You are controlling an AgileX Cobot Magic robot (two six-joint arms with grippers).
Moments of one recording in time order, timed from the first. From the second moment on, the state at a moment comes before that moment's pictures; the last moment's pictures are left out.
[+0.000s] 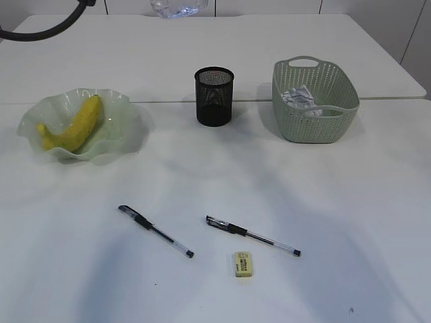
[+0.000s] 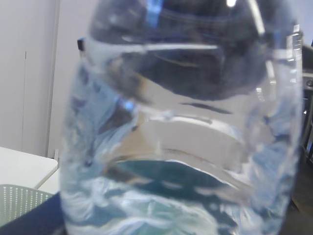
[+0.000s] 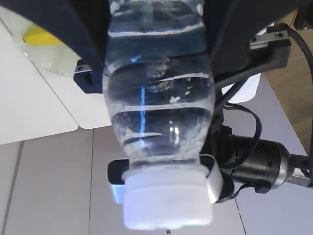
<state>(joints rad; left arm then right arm) -0.21 1.83 -1.54 -1.73 1.17 1.63 0.28 2.04 -2.29 1.21 1.28 -1.12</state>
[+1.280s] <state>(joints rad) -0.21 1.83 -1.54 -1.72 1.17 1.62 0.28 2.04 -2.29 1.20 1.28 -1.11</state>
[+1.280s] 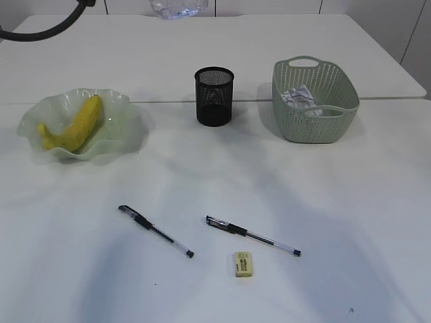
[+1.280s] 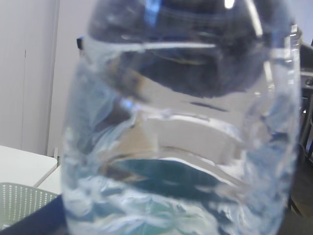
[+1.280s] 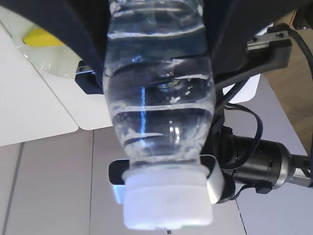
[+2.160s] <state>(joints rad) -0.21 1.83 -1.54 -1.72 1.17 1.60 0.28 2.04 -2.29 1.20 1.29 -1.04</state>
